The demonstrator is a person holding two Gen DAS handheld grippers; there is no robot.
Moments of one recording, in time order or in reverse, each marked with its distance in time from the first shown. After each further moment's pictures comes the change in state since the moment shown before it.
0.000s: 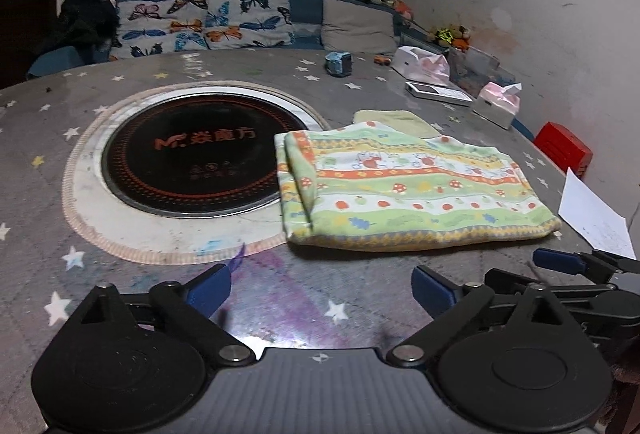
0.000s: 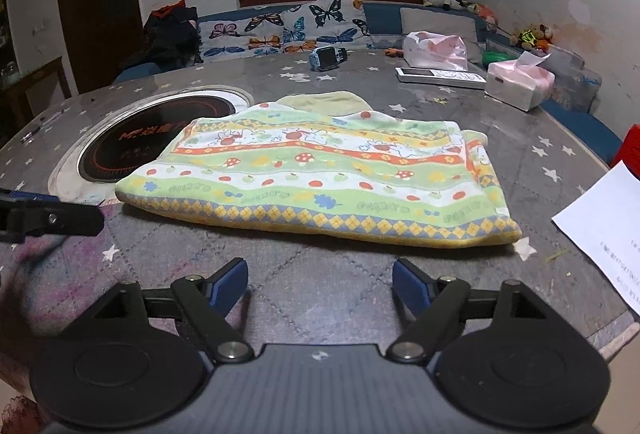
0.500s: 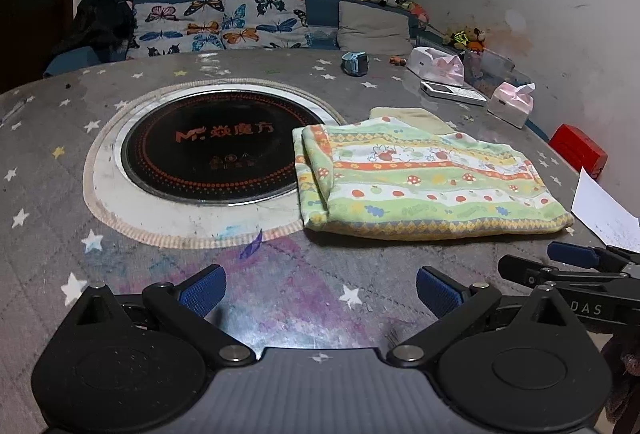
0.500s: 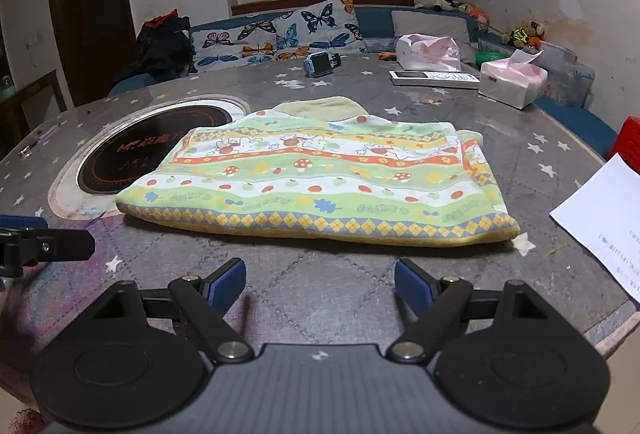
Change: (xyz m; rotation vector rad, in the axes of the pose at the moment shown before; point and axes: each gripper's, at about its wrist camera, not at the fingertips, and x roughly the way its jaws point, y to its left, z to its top) left arm -0.006 0.000 -0.010 -0.013 -0.005 0.047; right arm -0.003 0.001 0.000 0.032 -0.019 -0.007
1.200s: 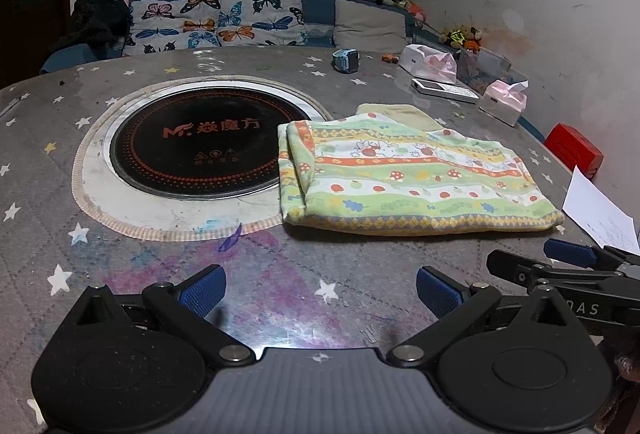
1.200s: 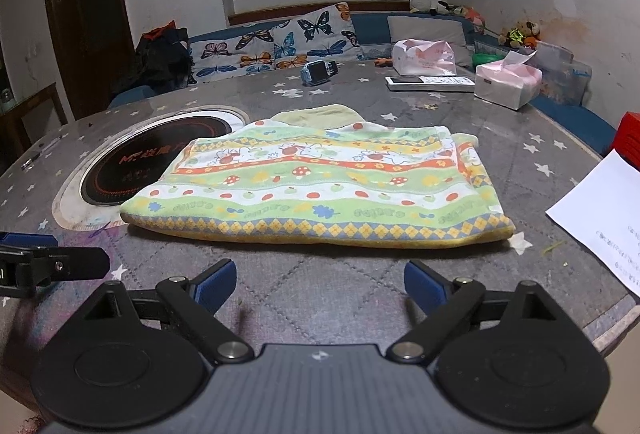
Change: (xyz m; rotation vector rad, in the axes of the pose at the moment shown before) left arm -0.001 -0.014 -0.002 -0.002 0.006 -0.013; right arm -0.006 -0.003 -0.001 0.028 -0.024 0.006
